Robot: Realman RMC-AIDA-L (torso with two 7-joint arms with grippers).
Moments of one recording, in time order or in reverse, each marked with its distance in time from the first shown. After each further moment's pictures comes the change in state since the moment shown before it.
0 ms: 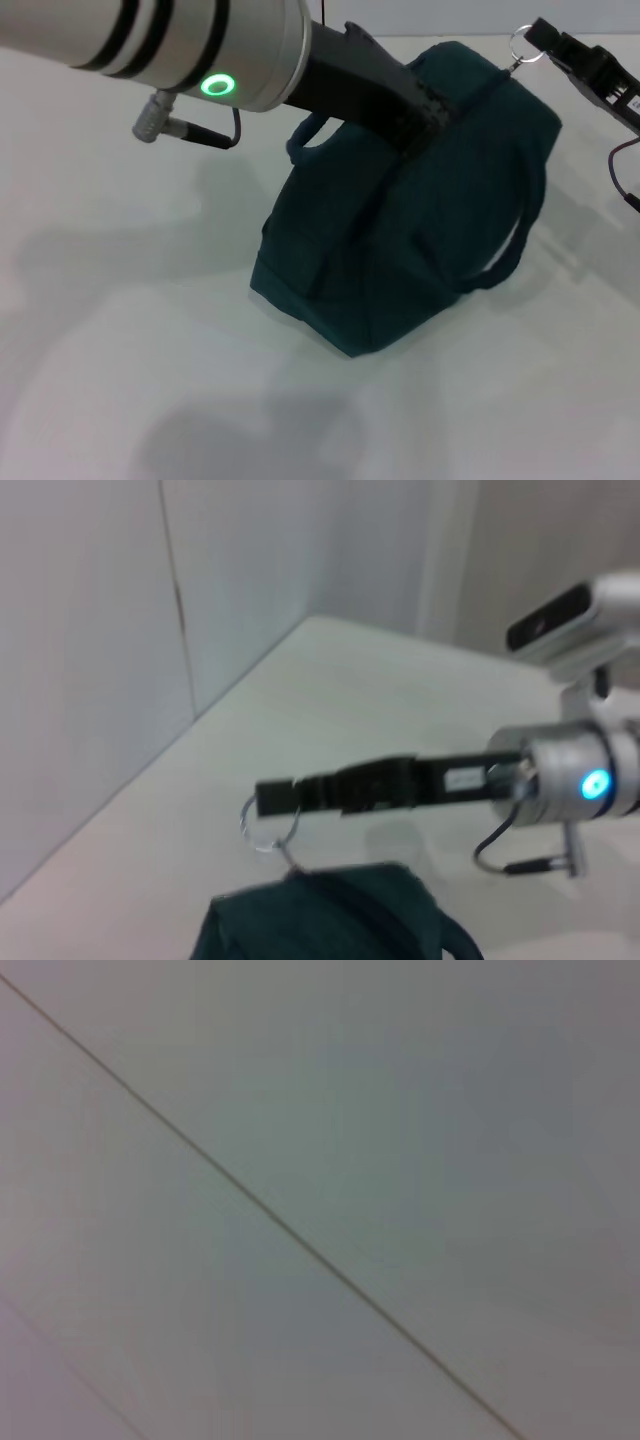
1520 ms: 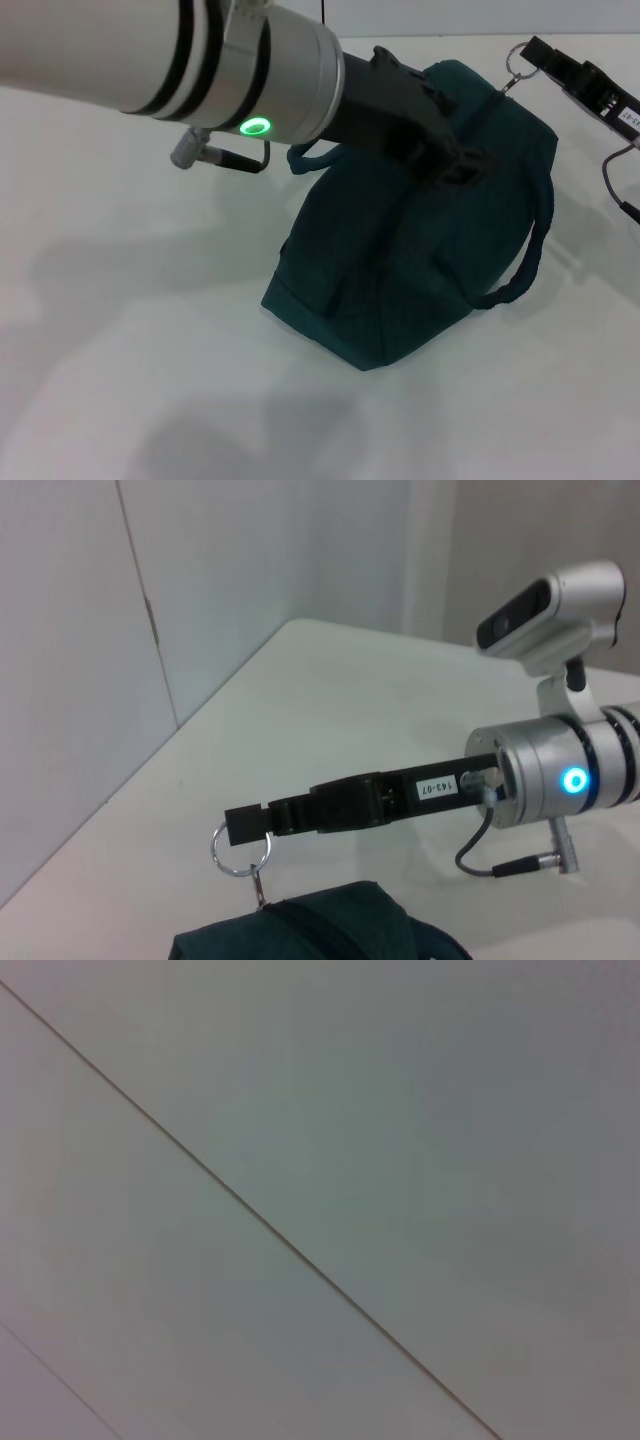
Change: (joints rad) left arm 0.036 -0.002 0.117 -0.027 0.038 -0.111 0.049; right arm -0.002 0.003 -0.009 -0.003 -0.013 0.063 -0.019
